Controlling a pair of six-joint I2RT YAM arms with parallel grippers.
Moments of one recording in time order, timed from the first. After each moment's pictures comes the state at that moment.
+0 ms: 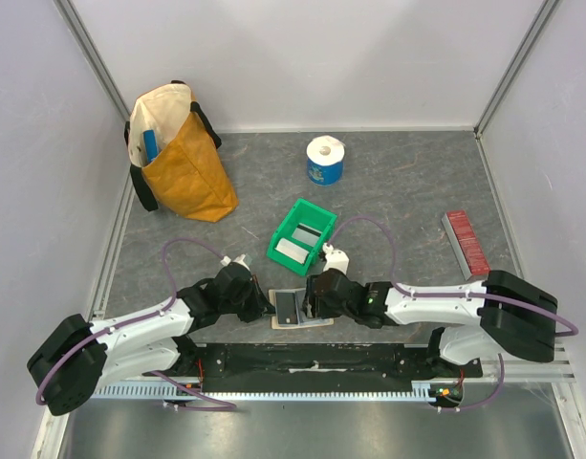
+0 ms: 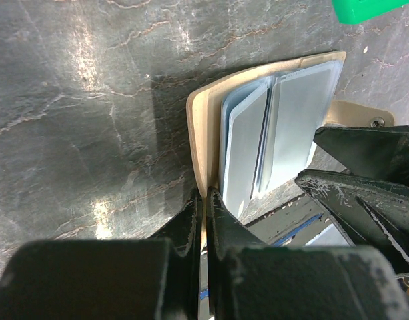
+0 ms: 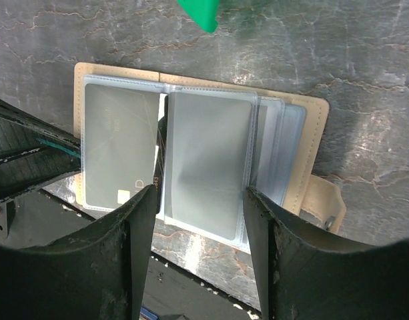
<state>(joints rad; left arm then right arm) -0.82 0.99 0.27 -0.13 0.13 -1.11 1.18 1.37 0.60 -0.08 0.27 0.95</state>
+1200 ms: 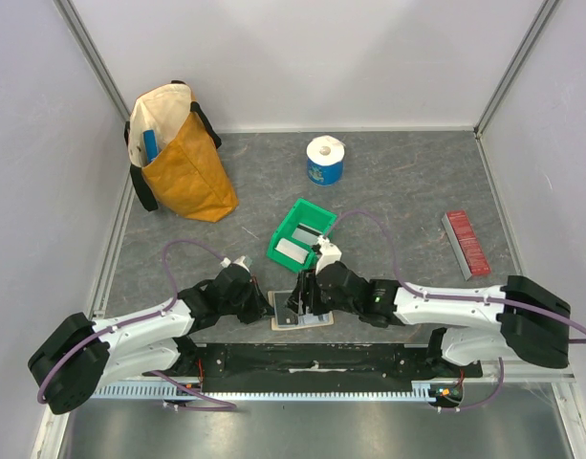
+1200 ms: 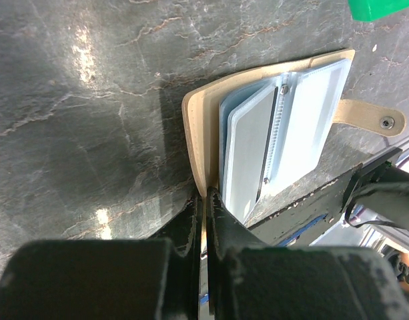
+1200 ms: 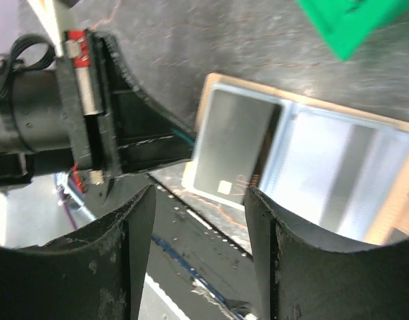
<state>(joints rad) -0.82 1.00 0.25 -0.10 0.13 -1.11 1.18 1.31 0.62 0.08 0.10 0.93</state>
